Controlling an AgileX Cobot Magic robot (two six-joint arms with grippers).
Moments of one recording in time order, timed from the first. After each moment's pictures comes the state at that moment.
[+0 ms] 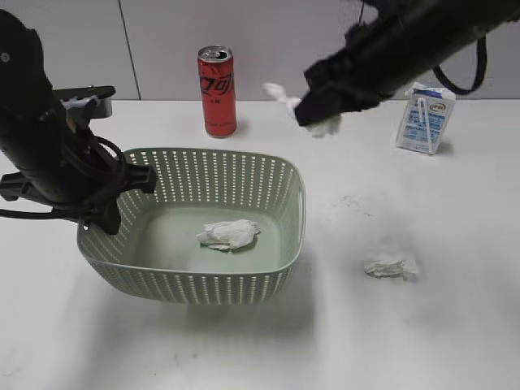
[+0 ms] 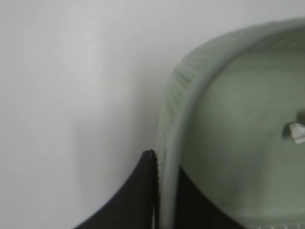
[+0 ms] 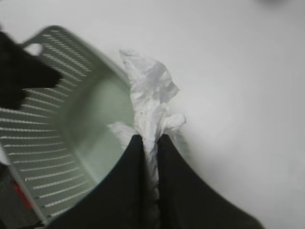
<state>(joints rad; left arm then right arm) -0.51 1.66 -1.03 -0.08 0.80 -0.29 0.42 1.72 -1.33 0.67 0.78 -0.51</state>
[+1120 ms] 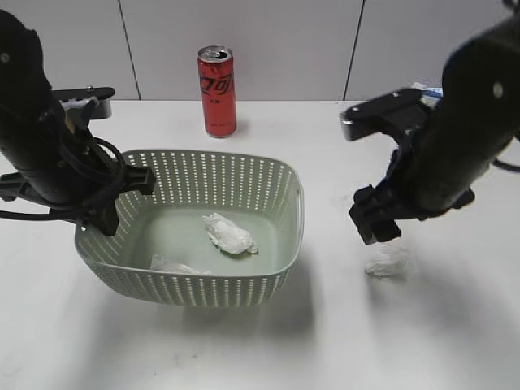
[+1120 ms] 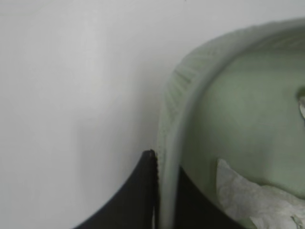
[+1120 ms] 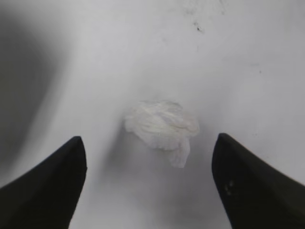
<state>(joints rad) -0.51 1.66 -1.03 -0.07 0.81 -0.29 0.53 1.68 -0.96 -0.10 0.65 0.26</state>
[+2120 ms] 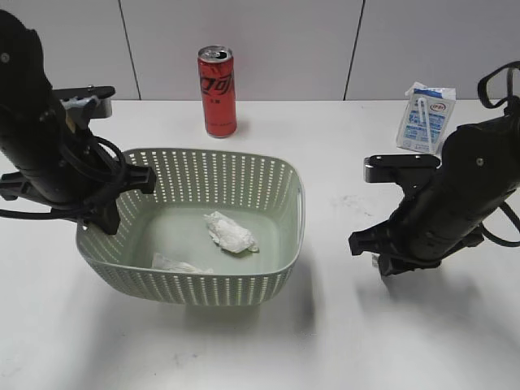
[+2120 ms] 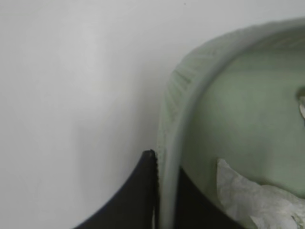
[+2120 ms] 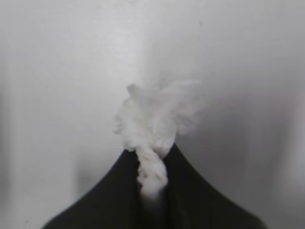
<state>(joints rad) -0.51 1.66 -1.03 -0.07 0.80 -0.29 0.44 1.82 -0.83 0.08 0.39 0.31</state>
